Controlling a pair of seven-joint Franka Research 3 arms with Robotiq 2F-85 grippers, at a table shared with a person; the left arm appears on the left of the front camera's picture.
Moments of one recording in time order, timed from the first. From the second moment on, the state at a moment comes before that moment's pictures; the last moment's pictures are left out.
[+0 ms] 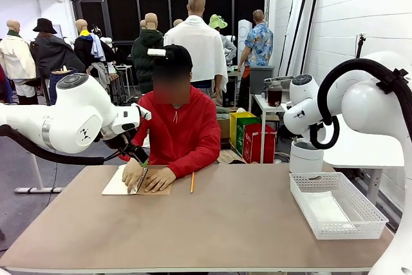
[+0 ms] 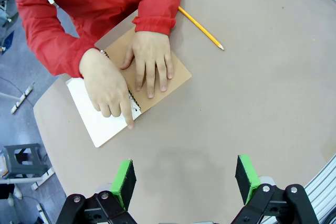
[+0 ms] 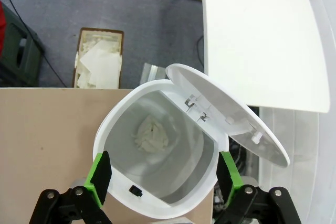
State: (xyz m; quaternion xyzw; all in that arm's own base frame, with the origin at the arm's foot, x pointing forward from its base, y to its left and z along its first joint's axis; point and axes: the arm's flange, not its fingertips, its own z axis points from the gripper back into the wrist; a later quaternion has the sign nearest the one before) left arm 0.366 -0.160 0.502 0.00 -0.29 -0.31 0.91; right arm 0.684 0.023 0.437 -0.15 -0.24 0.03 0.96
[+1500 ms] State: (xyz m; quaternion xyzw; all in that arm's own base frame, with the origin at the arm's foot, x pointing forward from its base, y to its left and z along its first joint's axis) left arm 0.366 -0.160 0.502 0.00 -0.29 -0.31 0.91; right arm 0.557 0.160 0.494 0.04 -0.27 0.30 0.92
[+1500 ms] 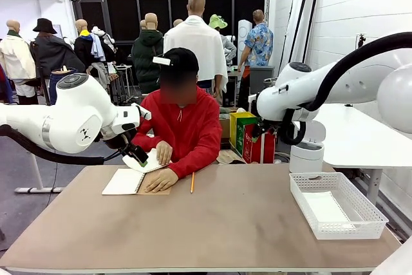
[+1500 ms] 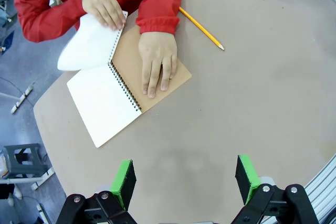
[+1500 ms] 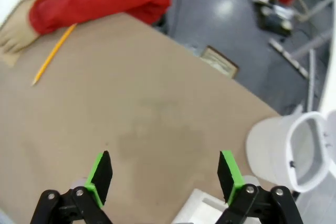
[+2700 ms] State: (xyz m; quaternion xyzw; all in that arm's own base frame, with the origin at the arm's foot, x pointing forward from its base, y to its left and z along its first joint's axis) left arm 0.366 -0.160 0.502 0.00 -0.29 -0.31 0.91; right arm 0.523 0.172 0.516 0.10 -0.28 0.28 0.91
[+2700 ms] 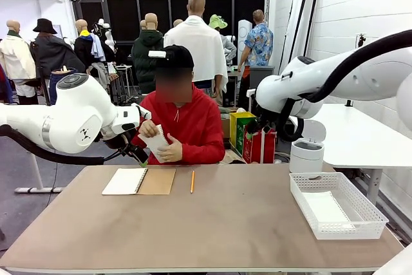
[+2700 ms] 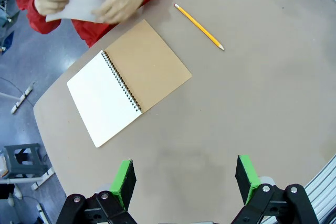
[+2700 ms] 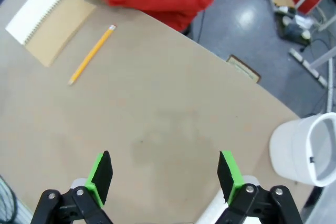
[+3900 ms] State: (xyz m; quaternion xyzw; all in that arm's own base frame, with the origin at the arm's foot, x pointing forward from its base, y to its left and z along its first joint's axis) left arm 0.366 -0.160 0.502 0.00 -0.29 -0.31 0.91; right arm 0.398 0.179 0.526 0.15 -0.30 0.36 0.87
